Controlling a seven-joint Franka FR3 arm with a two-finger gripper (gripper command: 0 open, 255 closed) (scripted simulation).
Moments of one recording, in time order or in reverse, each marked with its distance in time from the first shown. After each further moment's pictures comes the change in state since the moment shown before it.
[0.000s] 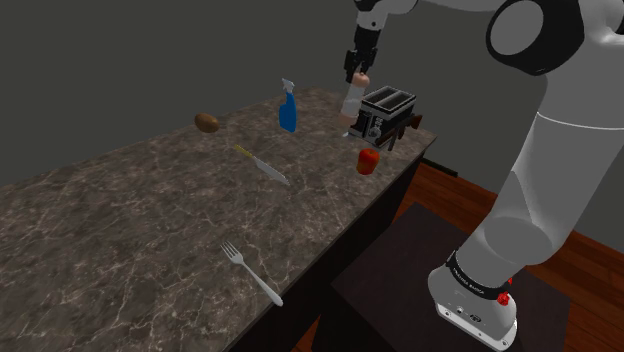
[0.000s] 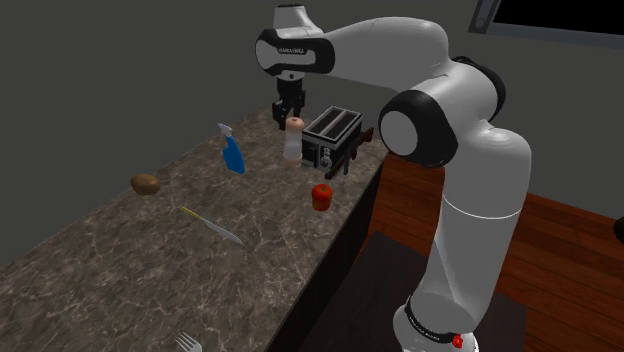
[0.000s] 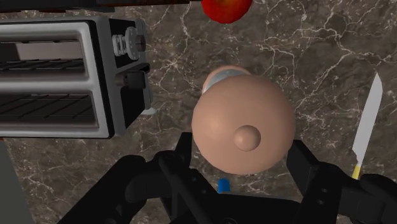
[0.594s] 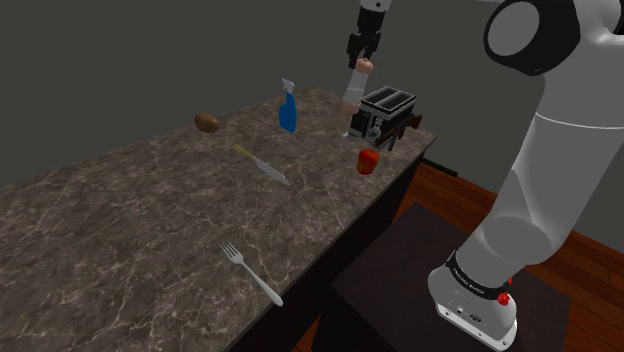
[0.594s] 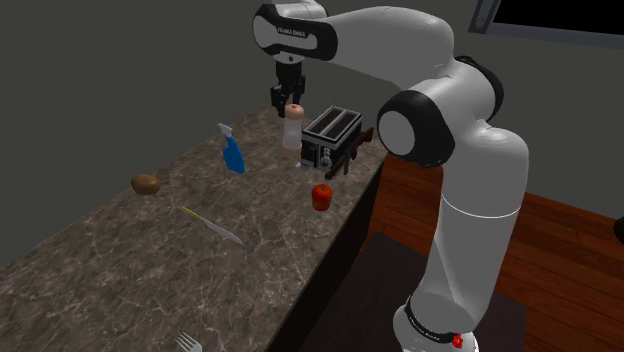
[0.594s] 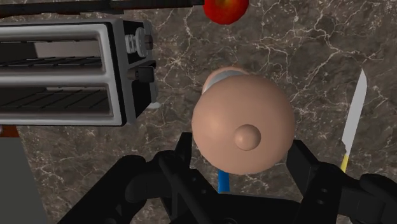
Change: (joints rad) arm -0.007 0.011 -0.003 0.136 0.002 -0.126 0.003
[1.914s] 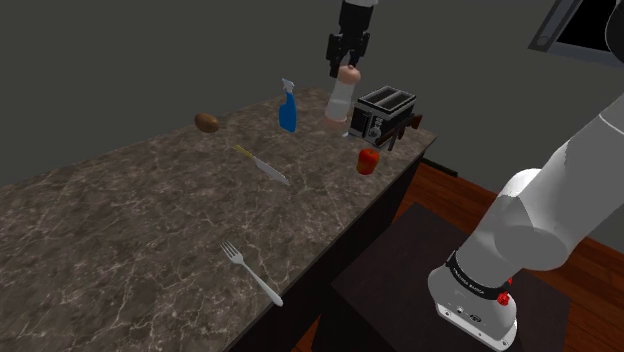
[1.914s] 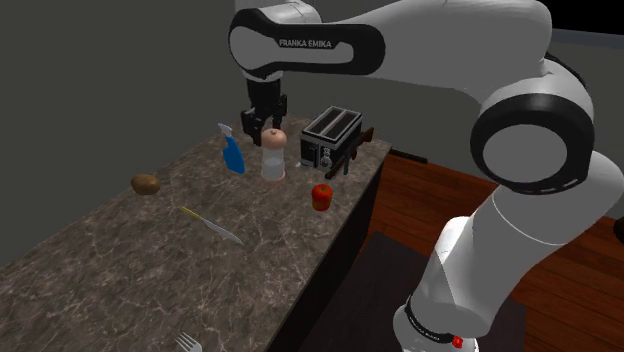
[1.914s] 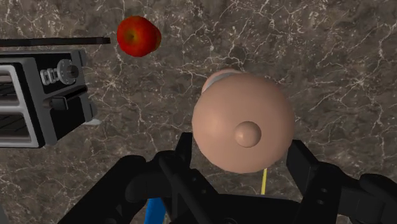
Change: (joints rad) arm 0.190 -0.367 0.156 -0.385 -0.108 0.038 0.346
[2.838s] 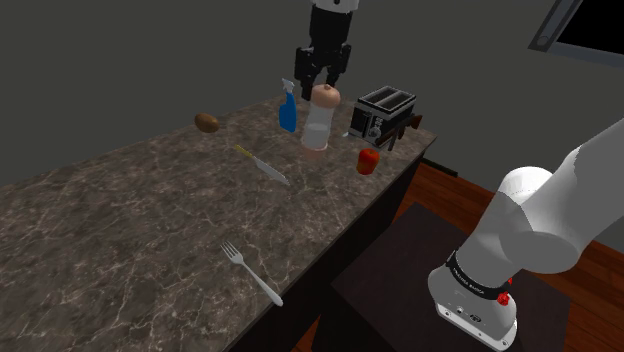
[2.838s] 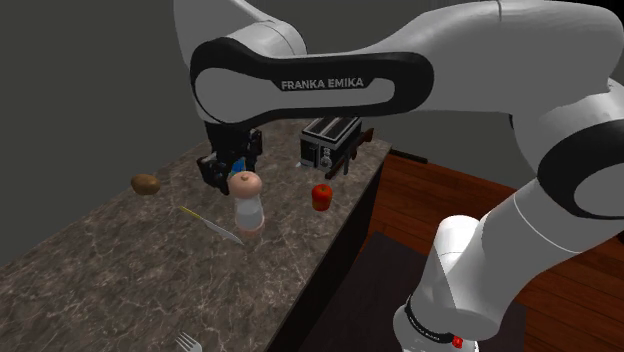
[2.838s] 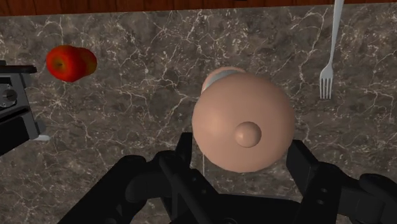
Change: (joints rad) arm 0.128 -0.142 0.206 -0.147 0.015 0.005 0.330
